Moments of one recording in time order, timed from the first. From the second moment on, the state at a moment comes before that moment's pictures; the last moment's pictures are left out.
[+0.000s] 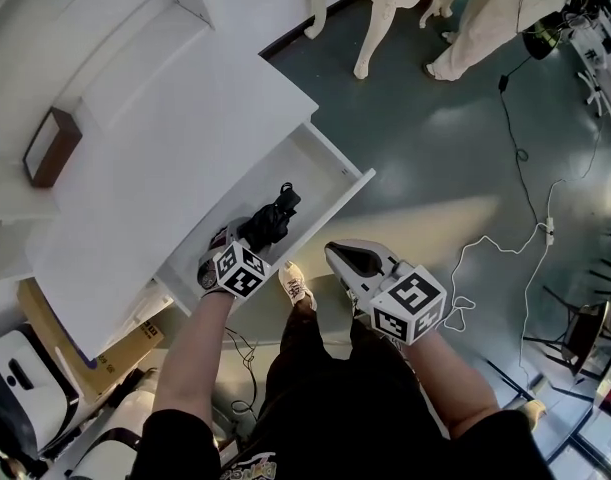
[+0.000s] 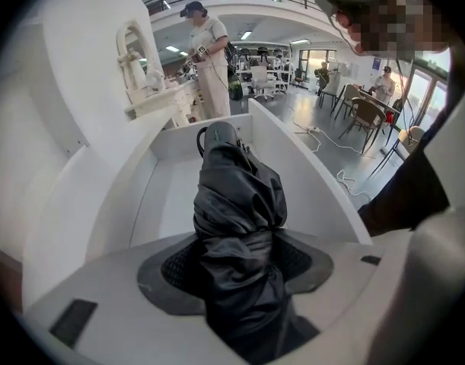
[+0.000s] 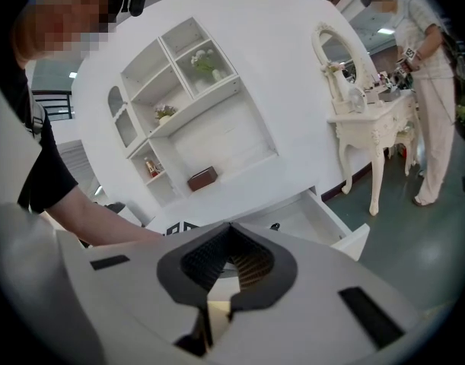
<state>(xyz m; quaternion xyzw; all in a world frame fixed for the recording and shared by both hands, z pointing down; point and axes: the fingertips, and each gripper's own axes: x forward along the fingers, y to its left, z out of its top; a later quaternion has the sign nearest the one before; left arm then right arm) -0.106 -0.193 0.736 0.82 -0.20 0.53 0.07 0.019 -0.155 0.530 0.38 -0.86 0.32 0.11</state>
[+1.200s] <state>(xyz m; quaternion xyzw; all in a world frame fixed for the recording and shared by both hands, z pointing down) -0.084 -0.140 0.466 0.85 -0.45 0.22 0.13 0.033 -0.149 0.436 0.31 -0.92 0.25 0.06</state>
